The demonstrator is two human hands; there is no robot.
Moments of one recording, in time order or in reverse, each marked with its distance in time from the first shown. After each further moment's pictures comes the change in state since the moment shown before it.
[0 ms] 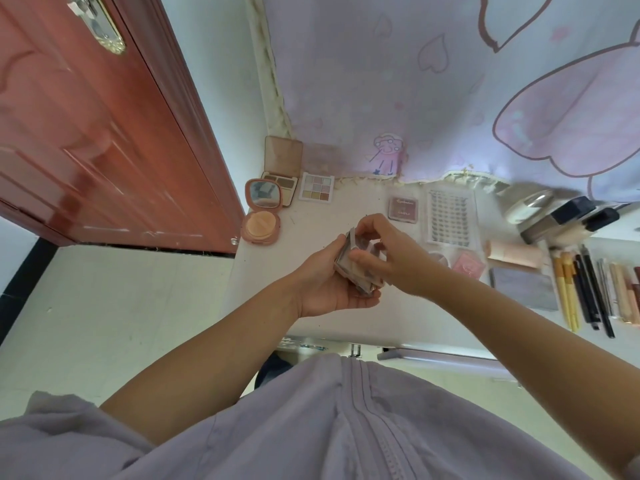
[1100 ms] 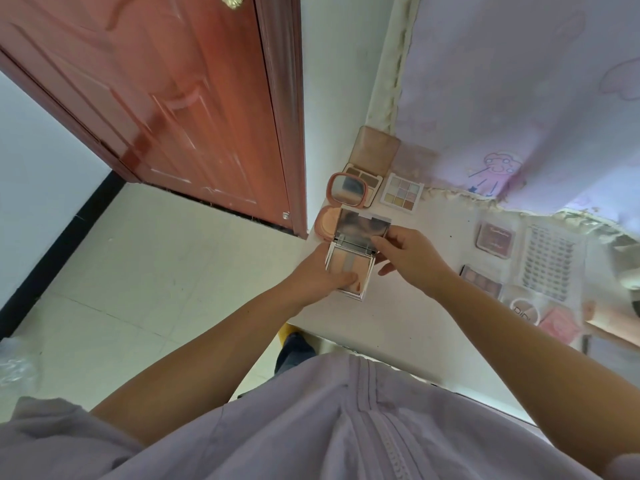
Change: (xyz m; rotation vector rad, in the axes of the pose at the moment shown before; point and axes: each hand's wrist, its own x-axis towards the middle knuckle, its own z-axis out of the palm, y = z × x) left_hand -0.048 0.020 -0.104 0.684 0.633 0.269; right_hand 0.104 -0.008 0.073 0.168 -0.095 0.227
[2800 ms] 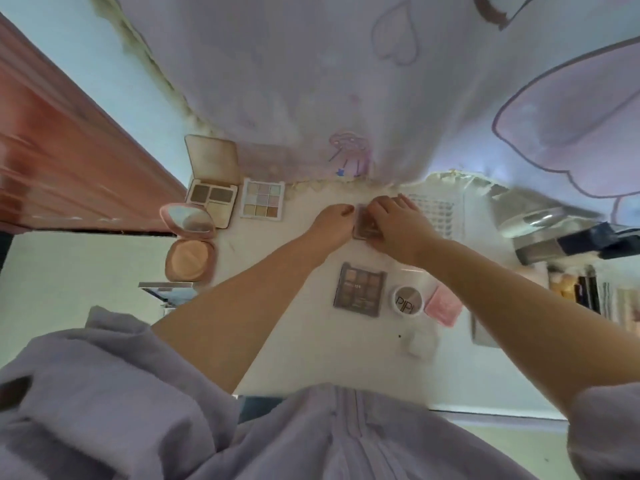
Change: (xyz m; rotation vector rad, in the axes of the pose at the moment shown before) left_hand 0.162 0.119 0.188 0.136 -0.135 -0.054; right_hand 0.024 0.138 -0.178 -0.929 0.027 -0.017
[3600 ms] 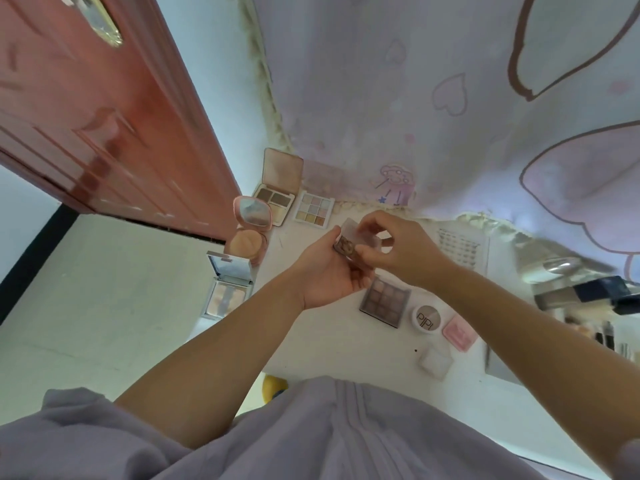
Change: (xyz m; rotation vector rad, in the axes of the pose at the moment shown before) left_hand -0.108 -0.027 -0.044 -1.135 -0.402 -0.121; right_hand -0.045 -0.081 -0.062 0.658 0.160 -0.233
